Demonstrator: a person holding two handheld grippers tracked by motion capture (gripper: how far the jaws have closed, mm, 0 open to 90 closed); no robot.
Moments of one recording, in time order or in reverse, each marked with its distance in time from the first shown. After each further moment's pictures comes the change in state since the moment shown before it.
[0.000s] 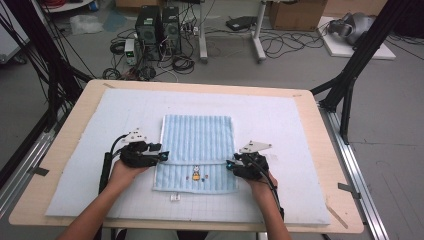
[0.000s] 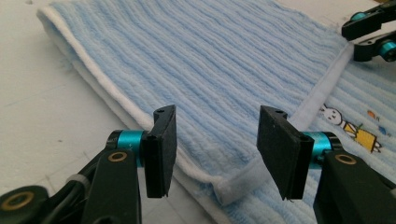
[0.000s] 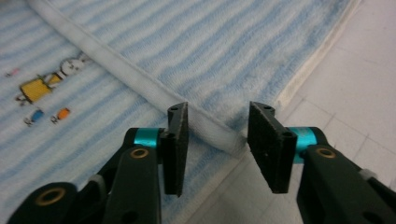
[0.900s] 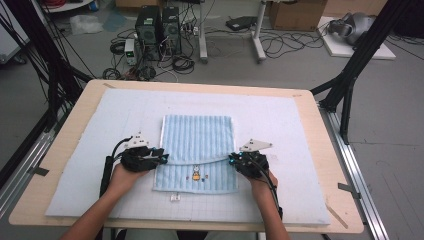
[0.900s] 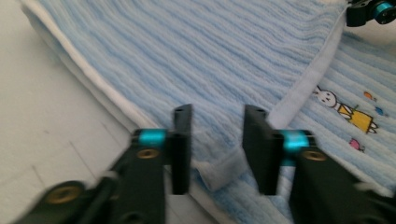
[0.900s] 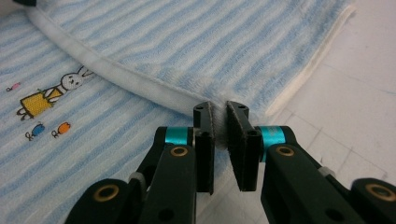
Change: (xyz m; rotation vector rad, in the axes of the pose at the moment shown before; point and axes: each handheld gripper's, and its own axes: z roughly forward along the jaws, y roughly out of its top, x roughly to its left) left arm -0.009 -0.004 -0.001 0.043 -0.002 0.036; right arm 0.001 0.006 -0.005 -0.039 -0.018 -0.005
